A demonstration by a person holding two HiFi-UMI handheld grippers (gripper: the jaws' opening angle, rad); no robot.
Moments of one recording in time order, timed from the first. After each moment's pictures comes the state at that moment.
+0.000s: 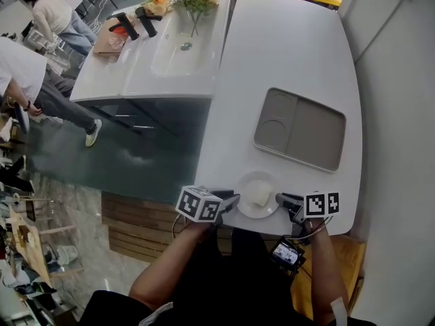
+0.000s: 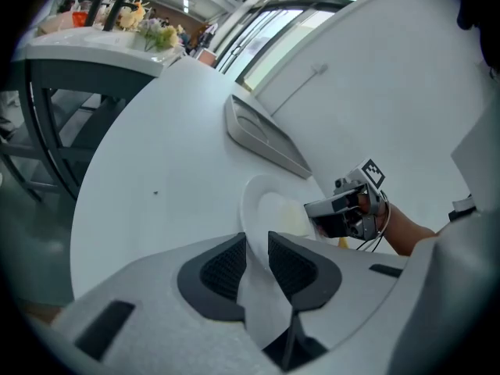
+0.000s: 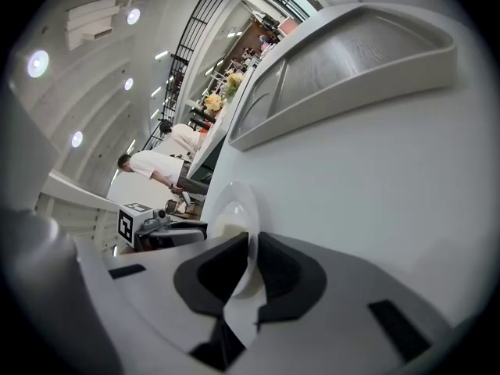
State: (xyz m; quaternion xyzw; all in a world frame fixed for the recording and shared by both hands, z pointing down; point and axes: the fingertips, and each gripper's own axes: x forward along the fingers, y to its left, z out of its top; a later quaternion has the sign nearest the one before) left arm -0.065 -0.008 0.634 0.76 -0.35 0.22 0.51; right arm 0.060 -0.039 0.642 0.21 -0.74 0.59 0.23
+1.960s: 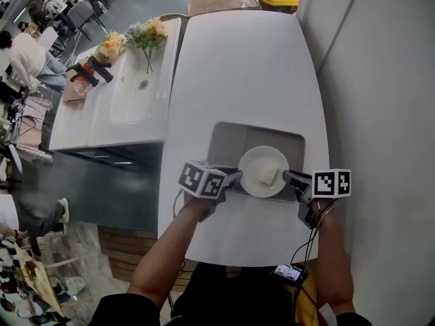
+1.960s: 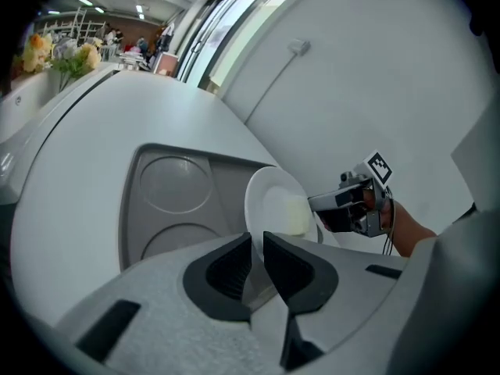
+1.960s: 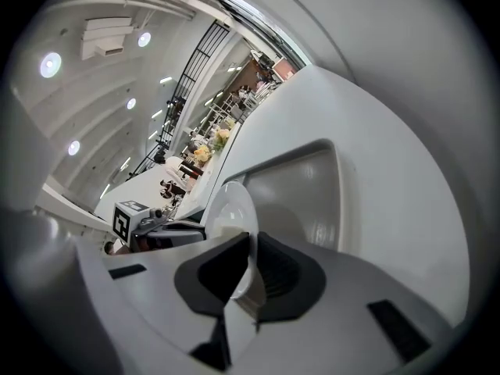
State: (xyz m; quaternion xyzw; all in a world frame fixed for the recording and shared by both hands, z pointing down) left arm 0.068 -0.231 0.585 0.81 -0.29 0.26 0.43; right arm 0.199 -0.246 0.589 0.30 -0.76 0.55 0.17
